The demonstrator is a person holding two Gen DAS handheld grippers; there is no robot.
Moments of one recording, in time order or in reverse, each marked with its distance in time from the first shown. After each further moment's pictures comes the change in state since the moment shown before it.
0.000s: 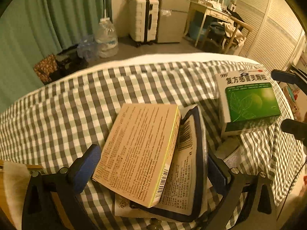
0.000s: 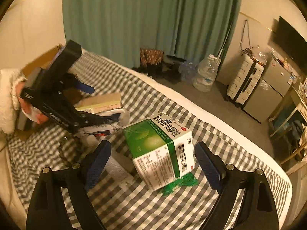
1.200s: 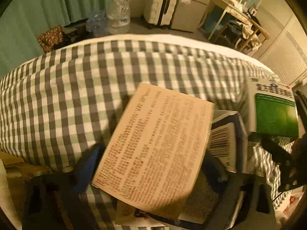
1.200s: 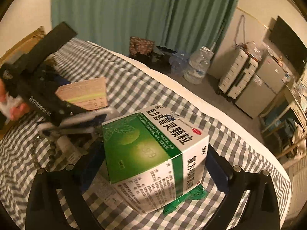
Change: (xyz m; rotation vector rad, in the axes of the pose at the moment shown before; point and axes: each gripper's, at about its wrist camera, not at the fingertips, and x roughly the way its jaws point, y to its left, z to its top) left arm 0.031 0.031 0.003 -0.152 0.110 -0.014; right arm 0.056 0.005 -0.002 0.023 0.058 -0.107
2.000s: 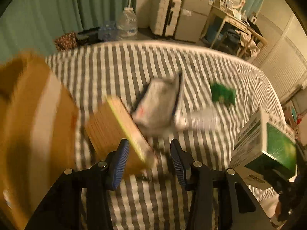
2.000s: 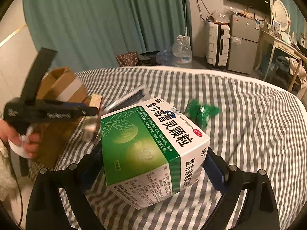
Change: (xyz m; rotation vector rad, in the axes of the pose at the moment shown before) left arm -0.093 -0.052 -0.110 -0.045 -0.071 0.059; right arm -0.146 0.049 -0.083 0.399 -0.053 0.076
